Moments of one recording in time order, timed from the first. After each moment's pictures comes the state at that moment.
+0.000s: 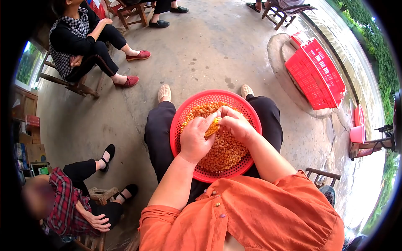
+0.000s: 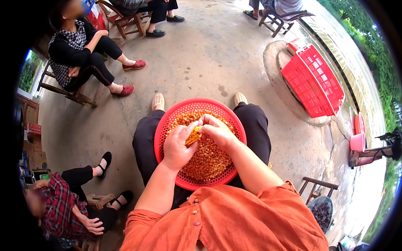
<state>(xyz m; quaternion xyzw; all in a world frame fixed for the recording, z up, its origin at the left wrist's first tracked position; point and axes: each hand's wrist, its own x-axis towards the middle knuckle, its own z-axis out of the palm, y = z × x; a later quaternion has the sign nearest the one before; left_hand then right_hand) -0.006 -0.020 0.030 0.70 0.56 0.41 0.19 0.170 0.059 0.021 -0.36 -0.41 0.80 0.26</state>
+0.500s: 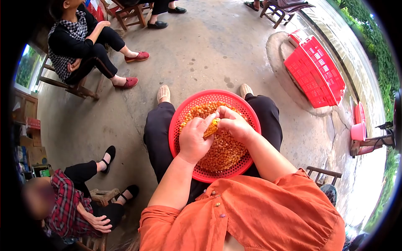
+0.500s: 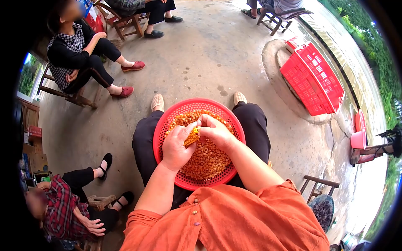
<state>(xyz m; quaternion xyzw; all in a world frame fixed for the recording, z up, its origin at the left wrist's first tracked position) -0.006 -0.020 0.030 0.70 0.56 0.39 0.19 0.169 0.057 0.021 -0.34 -0.44 0.79 0.26</state>
